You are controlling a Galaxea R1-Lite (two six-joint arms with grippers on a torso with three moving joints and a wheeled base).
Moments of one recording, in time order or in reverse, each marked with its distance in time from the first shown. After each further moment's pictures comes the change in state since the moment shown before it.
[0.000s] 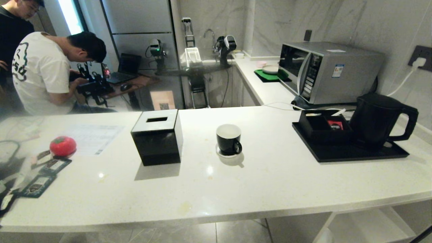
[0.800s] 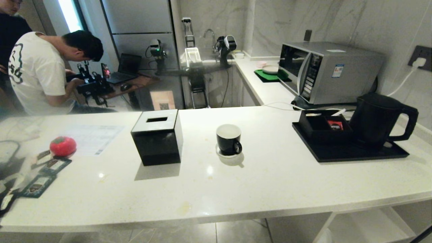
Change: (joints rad) left arm 0.000 0.000 0.000 0.000 0.000 -0.002; right arm 0.000 0.000 0.000 0.000 -0.001 0.005
